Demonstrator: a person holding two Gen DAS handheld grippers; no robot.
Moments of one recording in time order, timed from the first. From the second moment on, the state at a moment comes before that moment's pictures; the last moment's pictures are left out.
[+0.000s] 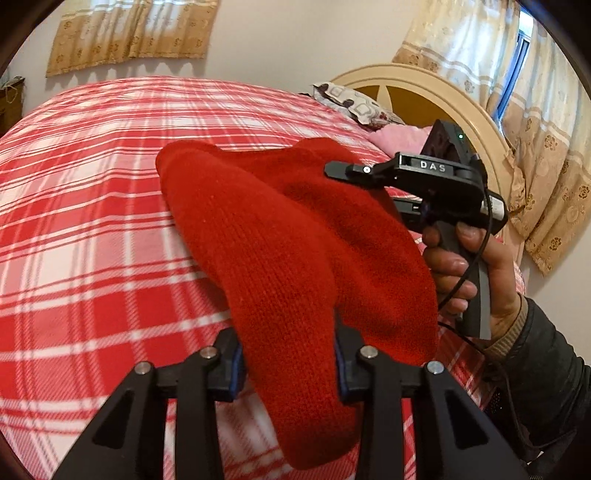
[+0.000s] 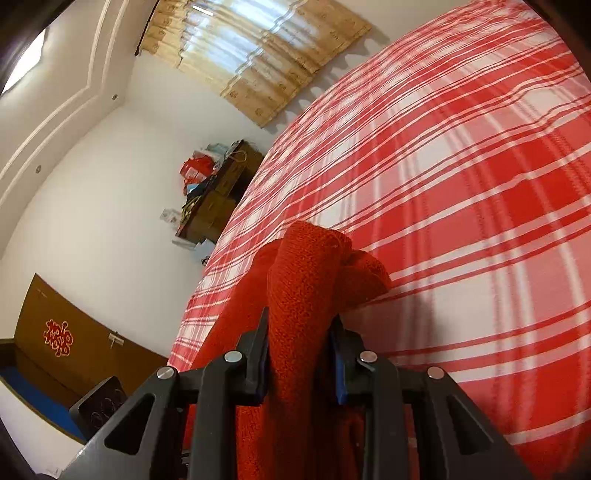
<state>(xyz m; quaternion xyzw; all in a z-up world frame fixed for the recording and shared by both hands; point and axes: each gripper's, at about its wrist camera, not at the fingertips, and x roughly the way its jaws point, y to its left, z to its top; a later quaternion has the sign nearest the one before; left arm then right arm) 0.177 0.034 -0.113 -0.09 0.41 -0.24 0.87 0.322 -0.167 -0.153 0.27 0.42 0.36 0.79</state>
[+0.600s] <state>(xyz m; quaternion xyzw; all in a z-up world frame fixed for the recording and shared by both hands) 0.136 0.102 -0.105 -0.10 0.38 -0.17 0.90 0.307 -0.055 -0.144 0.23 0.44 0.43 0.75</state>
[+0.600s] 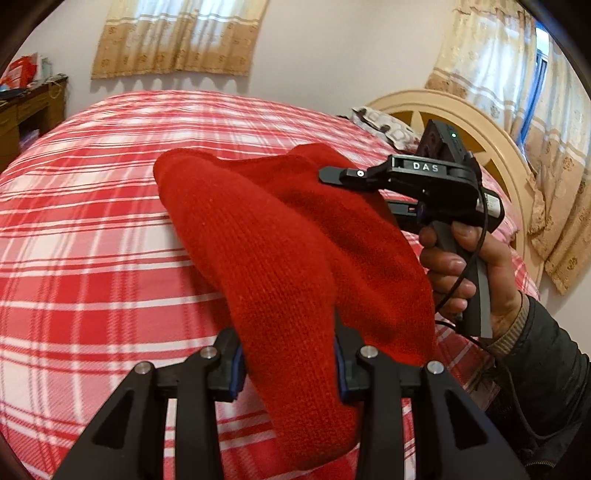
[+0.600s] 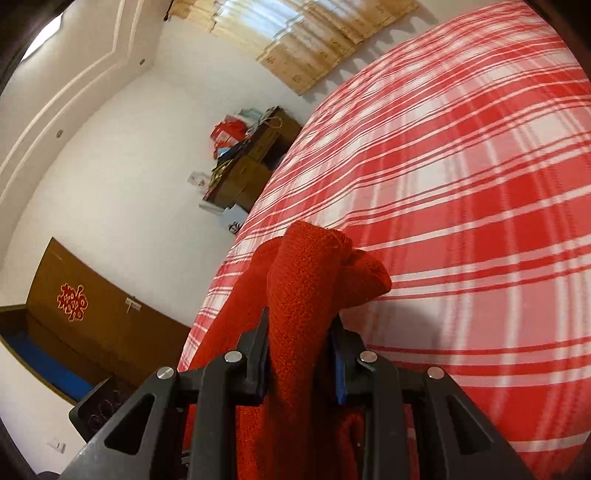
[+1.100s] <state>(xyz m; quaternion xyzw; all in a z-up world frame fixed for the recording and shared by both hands) 0.116 0.153 -0.114 -0.12 0.37 -0.11 0.91 0.304 0.031 -0.148 0.20 0.46 0.47 0.72</state>
